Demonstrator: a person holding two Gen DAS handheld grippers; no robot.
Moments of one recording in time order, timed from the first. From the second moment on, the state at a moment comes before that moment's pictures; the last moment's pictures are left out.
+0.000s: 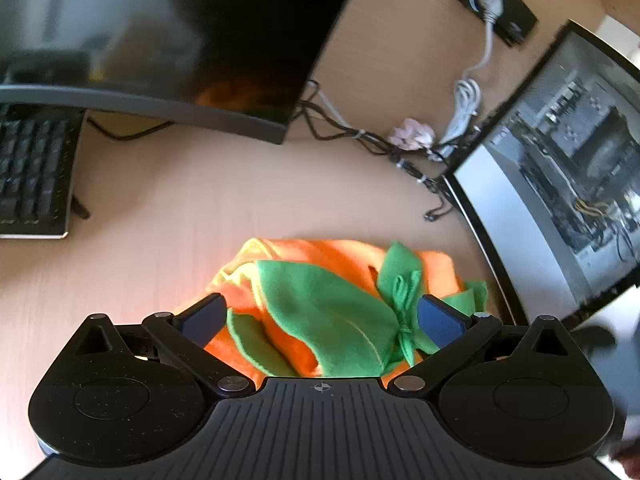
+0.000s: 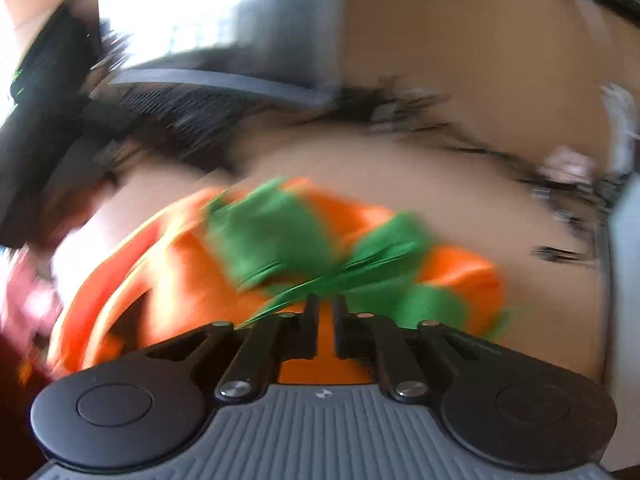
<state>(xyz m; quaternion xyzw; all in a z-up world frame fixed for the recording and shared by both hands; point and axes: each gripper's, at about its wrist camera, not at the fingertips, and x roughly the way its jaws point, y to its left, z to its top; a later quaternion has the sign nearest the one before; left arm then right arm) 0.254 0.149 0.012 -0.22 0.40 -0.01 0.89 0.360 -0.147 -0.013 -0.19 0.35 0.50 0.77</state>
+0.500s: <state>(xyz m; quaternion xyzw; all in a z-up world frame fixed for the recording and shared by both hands) 0.283 0.094 -0.047 -0.12 0.46 -0.01 0.88 0.421 -0.107 -0.079 -0.28 0.34 0.45 0.78</state>
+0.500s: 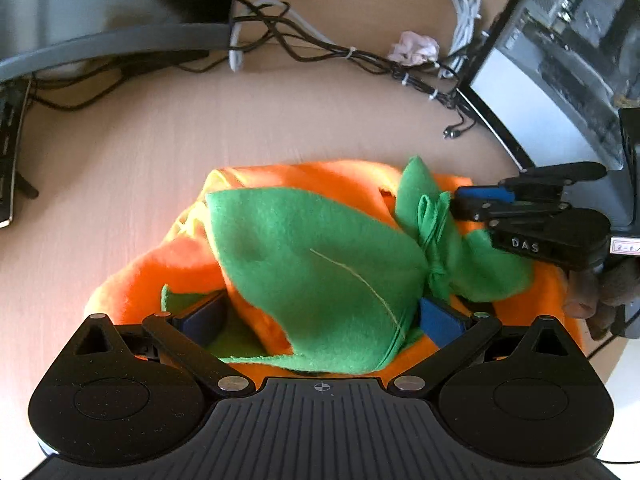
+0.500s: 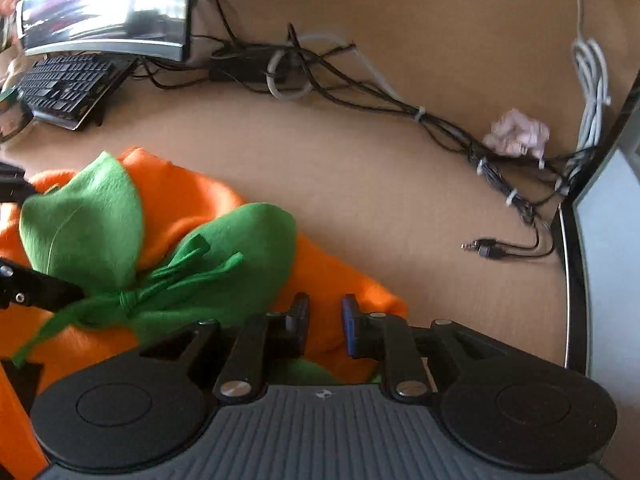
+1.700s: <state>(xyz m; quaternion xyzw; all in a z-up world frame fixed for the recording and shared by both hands) 0.266 0.129 -0.033 -0.25 0.44 -0.05 0.86 0.447 -0.050 -0.053 -0.21 0.34 0.56 0.72</state>
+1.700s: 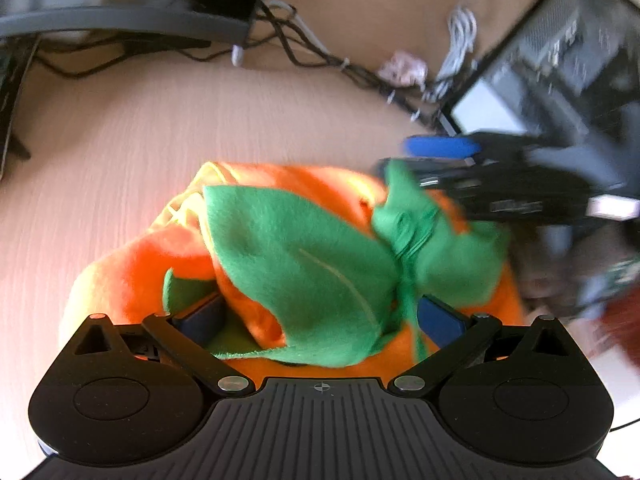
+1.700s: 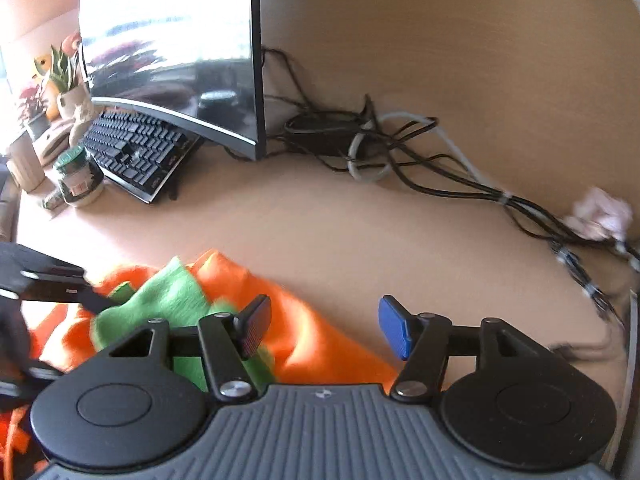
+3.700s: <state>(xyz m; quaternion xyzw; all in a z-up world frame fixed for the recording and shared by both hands) 0.287 0.178 -0.065 -0.34 0.45 -0.06 0.82 0.345 -0.151 -0.082 -0.24 0.33 0.38 0.83</state>
